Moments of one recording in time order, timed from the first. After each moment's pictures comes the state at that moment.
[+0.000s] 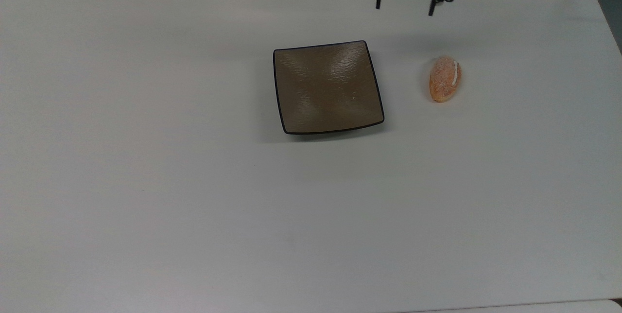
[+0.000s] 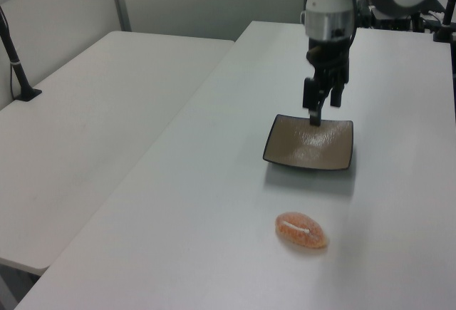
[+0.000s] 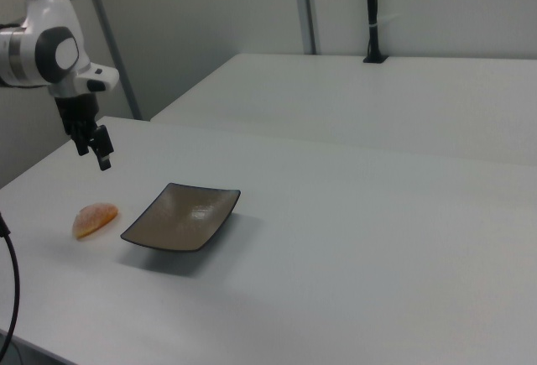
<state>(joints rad) 0.11 0.13 0.43 -1.71 0.04 1.84 0.68</state>
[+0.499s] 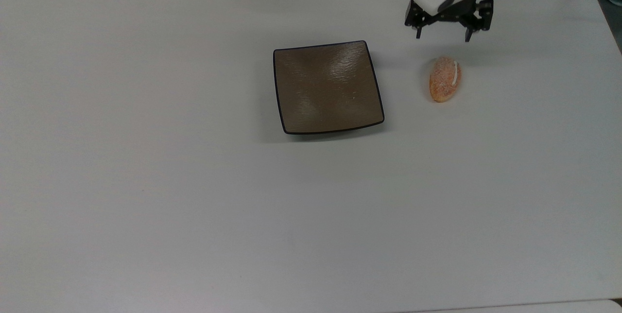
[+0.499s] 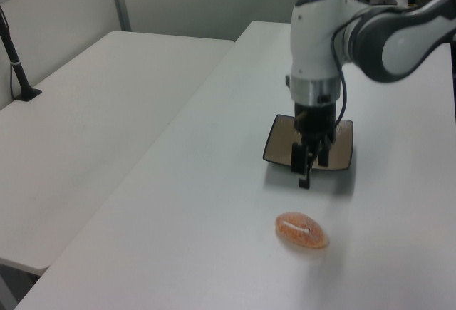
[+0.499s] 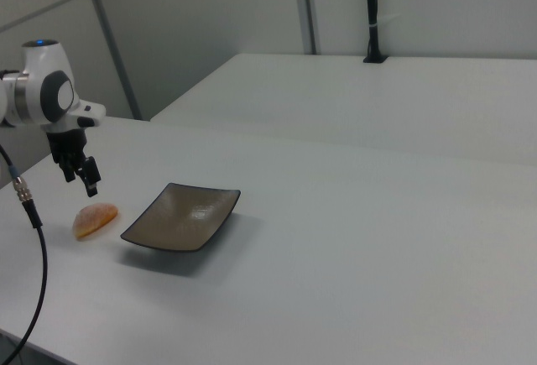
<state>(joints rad) 0.22 0.32 0.47 -1.72 -0.01 2.03 0.76</state>
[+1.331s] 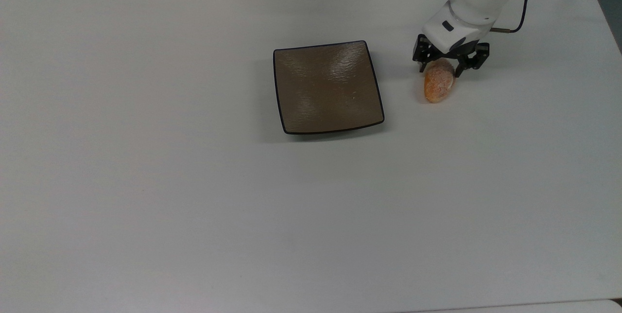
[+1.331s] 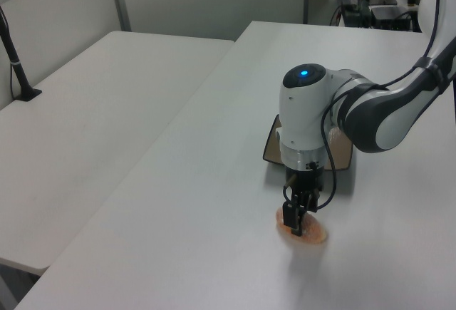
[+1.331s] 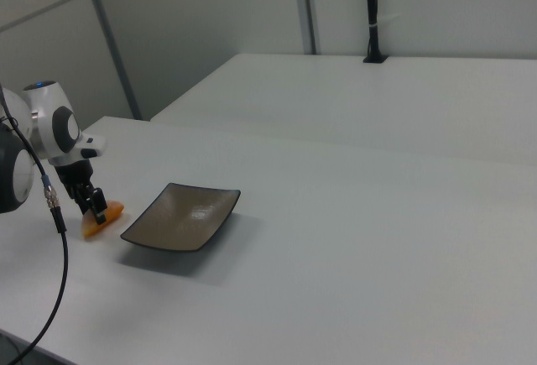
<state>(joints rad) 0.29 0.52 0.47 -1.68 -0.25 2.12 0.93</state>
